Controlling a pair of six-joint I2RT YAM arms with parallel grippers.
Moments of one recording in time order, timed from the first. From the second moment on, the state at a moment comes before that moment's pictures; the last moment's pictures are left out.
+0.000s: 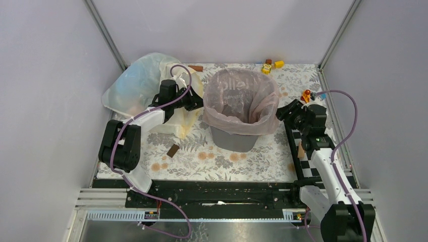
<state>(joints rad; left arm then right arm) -0.27 1.67 1.00 0.22 0.66 -0.79 0.01 0.91 0.62 -0.12 -0.23 0.70</state>
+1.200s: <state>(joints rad) -0.27 1.69 1.00 0.20 0.65 -0.77 -0.07 0.78 0.44 0.05 -0.36 0.75</state>
